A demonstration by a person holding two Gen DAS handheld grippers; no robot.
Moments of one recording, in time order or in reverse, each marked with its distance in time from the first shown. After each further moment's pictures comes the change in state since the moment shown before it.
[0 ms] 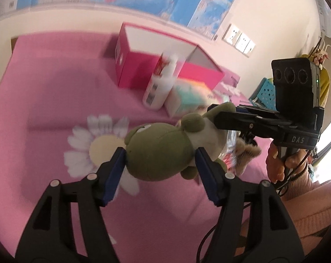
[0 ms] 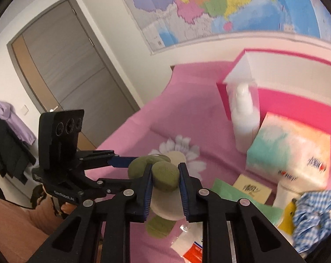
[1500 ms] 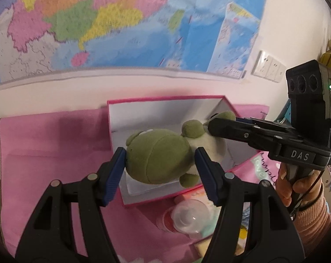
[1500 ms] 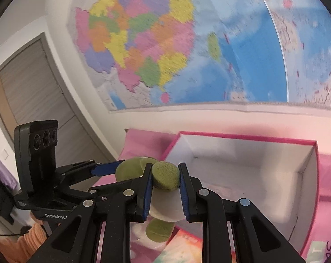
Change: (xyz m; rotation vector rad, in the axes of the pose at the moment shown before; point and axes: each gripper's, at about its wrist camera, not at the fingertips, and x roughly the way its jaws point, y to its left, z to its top) left arm 0.103 -0.022 0.195 0.103 -0.040 0.162; right arm -0.027 -0.127 0.145 0.111 -0.202 -0.137
